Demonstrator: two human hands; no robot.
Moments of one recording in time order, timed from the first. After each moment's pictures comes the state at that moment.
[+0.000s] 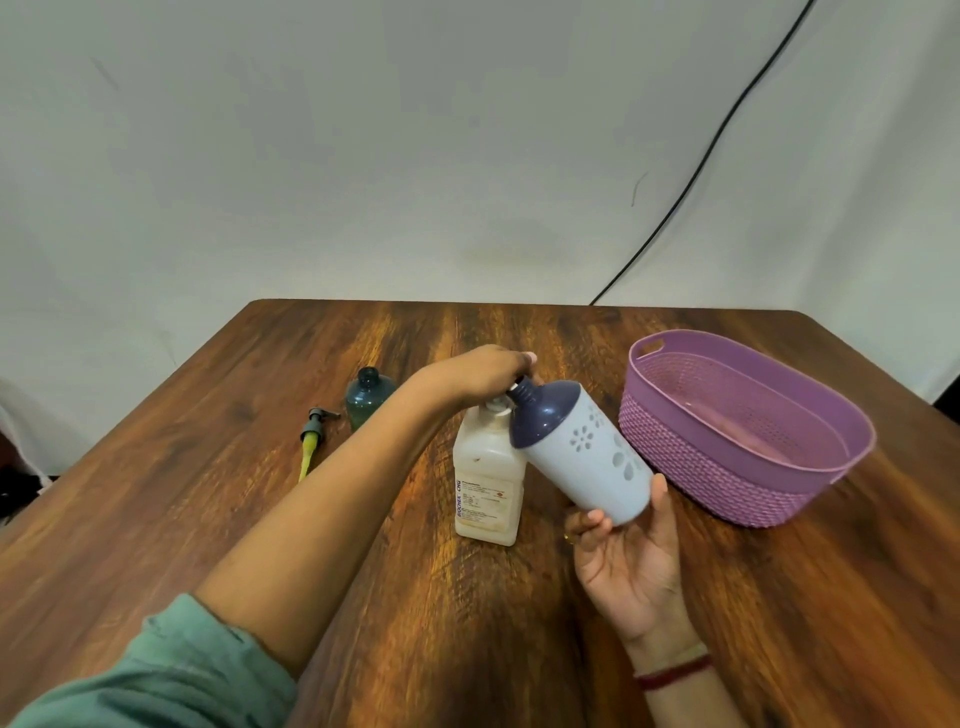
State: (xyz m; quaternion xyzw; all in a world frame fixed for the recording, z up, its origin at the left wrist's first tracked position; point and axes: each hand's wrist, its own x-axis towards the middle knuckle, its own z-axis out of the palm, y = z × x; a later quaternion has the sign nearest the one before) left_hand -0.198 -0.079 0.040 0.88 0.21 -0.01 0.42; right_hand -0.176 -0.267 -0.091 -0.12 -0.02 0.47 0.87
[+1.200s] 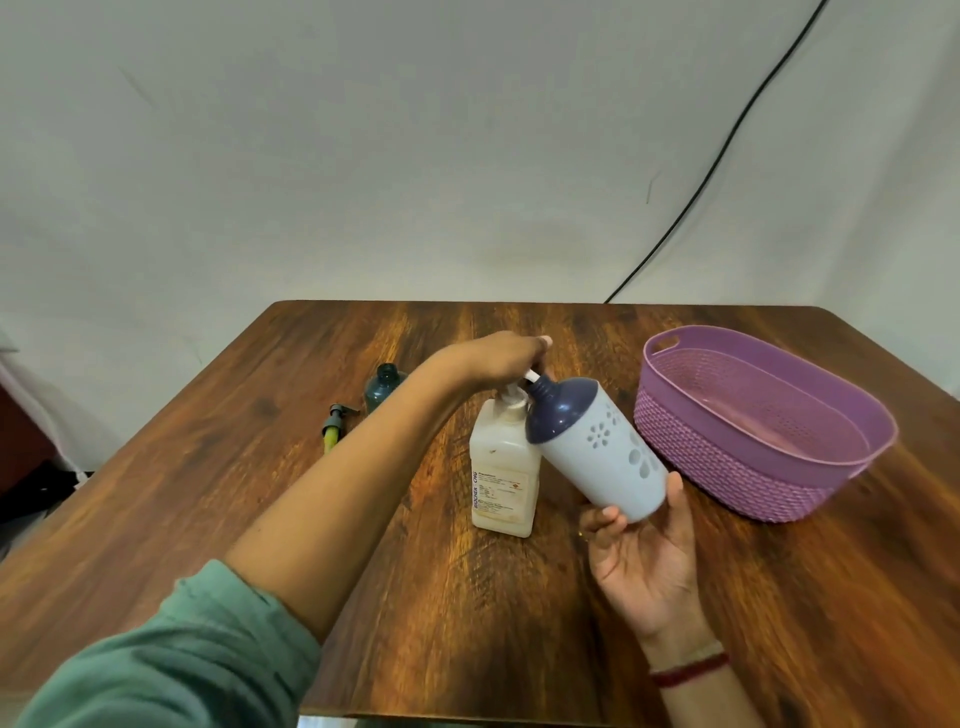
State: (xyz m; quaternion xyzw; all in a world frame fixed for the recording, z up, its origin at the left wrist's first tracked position) left_hand -0.198 -0.075 0.046 0.89 0.21 -0.02 0.40; right_hand -0.180 -0.269 -0.094 -0.11 -0.02 0.47 0.88
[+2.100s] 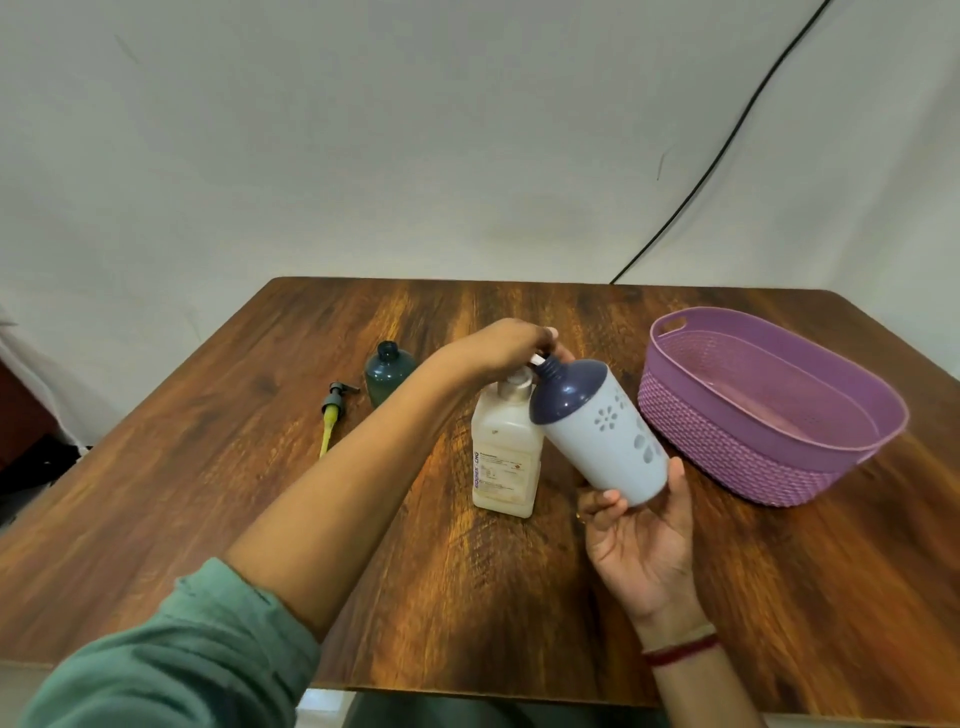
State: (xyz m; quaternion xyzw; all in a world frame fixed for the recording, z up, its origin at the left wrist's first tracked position) left_hand -0.199 -0.081 0.033 0.82 0.19 0.04 0.53; right_hand -0.177 -0.266 -0.104 -0.10 -0.02 0.48 0.87
